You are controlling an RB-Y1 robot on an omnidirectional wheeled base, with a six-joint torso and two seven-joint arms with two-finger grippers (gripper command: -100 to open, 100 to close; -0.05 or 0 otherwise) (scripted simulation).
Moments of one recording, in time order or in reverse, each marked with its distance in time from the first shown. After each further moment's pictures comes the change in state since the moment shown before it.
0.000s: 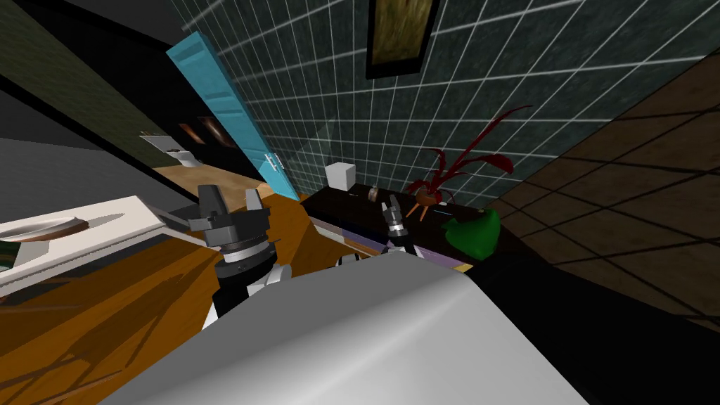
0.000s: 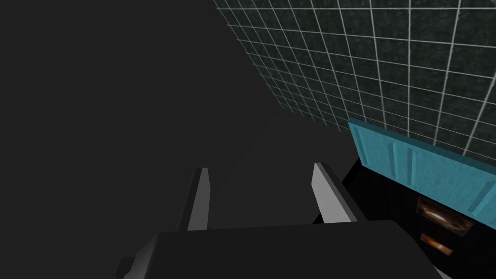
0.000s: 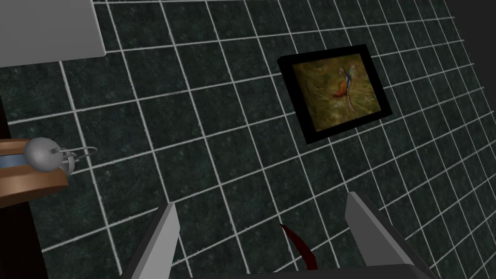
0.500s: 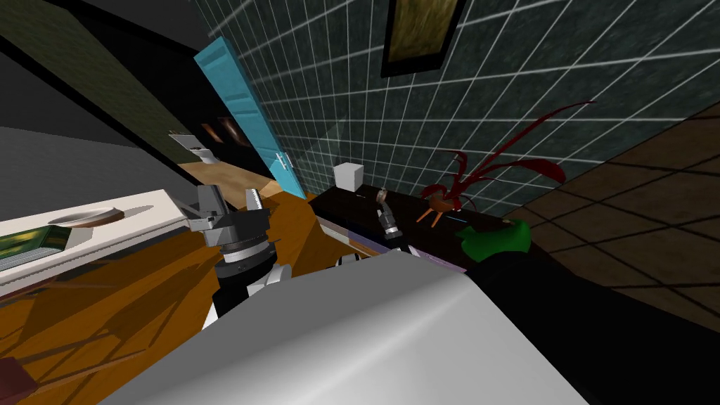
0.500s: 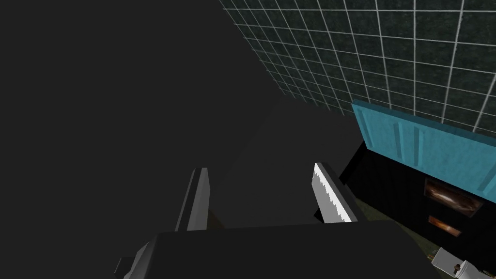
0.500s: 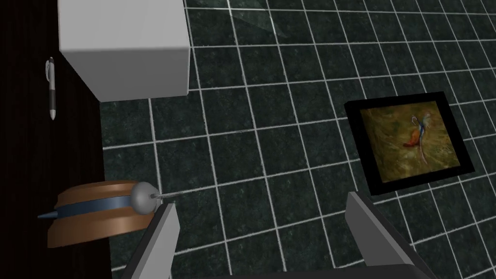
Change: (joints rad) left arm 0.000 0.000 0.000 0.000 0.000 0.000 0.000; right arm -0.010 -0.041 0.029 0.088 0.055 0.109 -0.013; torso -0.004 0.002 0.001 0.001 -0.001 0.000
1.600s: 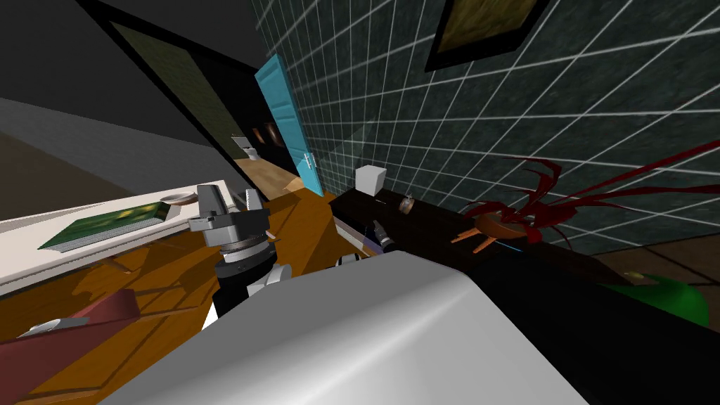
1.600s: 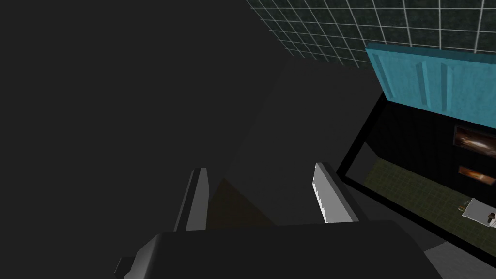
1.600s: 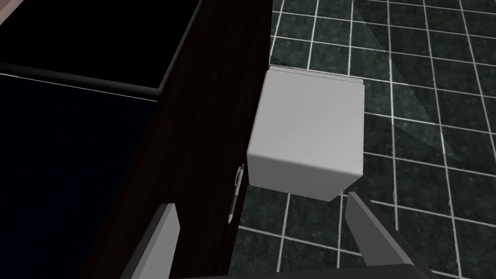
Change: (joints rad) left arm 0.000 0.000 0.000 0.000 0.000 0.000 0.000; right arm -0.012 -0.047 0.066 0.241 0.151 0.266 -0.043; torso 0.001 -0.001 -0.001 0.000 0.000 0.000
